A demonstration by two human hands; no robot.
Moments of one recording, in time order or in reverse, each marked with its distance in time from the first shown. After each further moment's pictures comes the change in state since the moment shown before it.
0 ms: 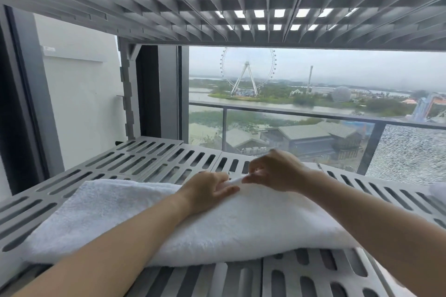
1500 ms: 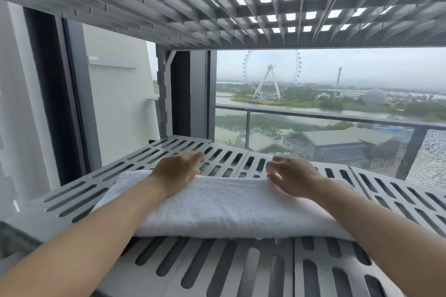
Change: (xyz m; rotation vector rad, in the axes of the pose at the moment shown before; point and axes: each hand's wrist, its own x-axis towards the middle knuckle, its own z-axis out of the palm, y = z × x) left_hand -0.070 -0.063 -0.070 0.481 0.122 -0.149; right_hand 0.006 -0.022 0.030 -0.134 -0.040 0.031
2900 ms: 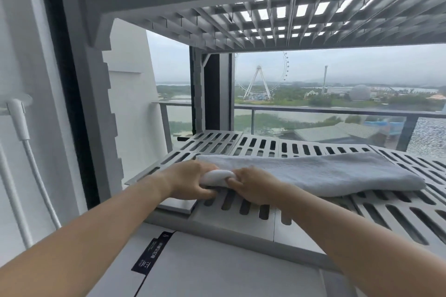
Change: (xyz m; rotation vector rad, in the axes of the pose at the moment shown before) left_hand -0.136 -0.073 -0.086 -0.317 -0.405 0.076; right_hand 0.025 -0.270 -0.035 0.397 -0.150 0.038
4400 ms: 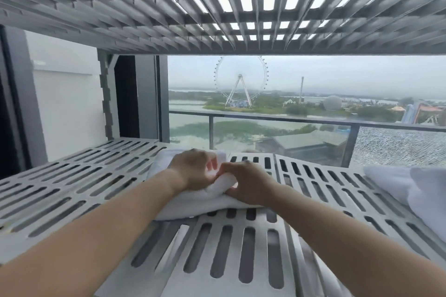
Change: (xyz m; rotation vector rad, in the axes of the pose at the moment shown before) left_hand 0.232 0.240 0.063 0.088 0.284 -0.043; right_hand -0.141 0.257 -0.094 -0.124 0.240 -0.064
